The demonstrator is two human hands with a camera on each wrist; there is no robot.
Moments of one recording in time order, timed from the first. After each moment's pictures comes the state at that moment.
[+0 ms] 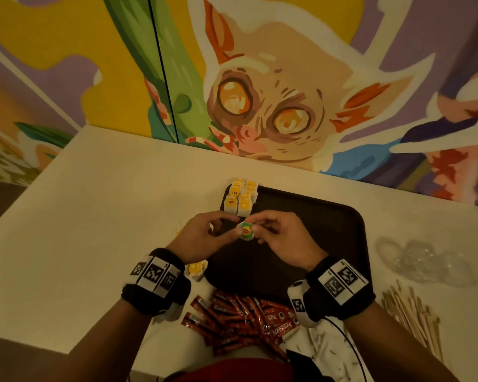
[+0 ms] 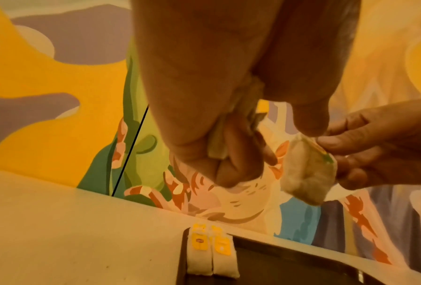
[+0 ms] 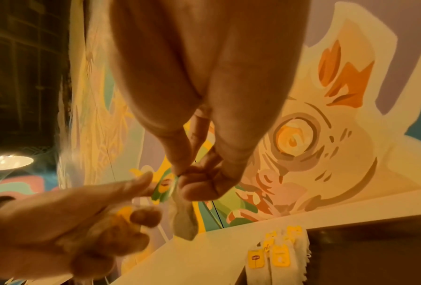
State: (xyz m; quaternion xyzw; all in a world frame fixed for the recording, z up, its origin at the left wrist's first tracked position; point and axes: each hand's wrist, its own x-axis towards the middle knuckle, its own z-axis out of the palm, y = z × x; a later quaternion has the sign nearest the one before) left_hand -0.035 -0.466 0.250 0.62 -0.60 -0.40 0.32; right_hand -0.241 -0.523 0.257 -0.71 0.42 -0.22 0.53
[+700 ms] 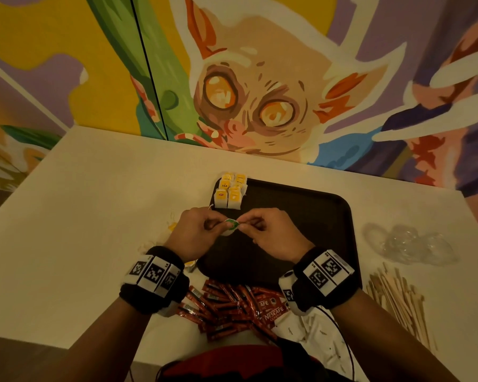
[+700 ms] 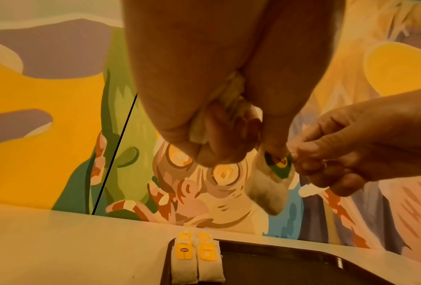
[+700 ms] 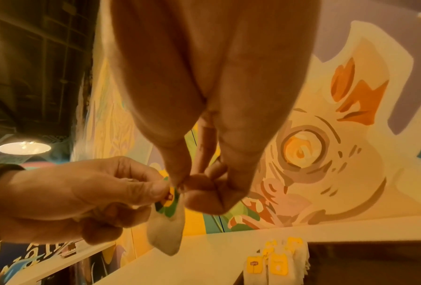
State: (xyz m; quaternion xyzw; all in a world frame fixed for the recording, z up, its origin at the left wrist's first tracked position) left_hand -0.056 -0.455 0.248 0.63 -0.64 -0.29 0.33; right_hand -0.246 -0.504 0.266 -0.75 0.45 -0.14 0.46
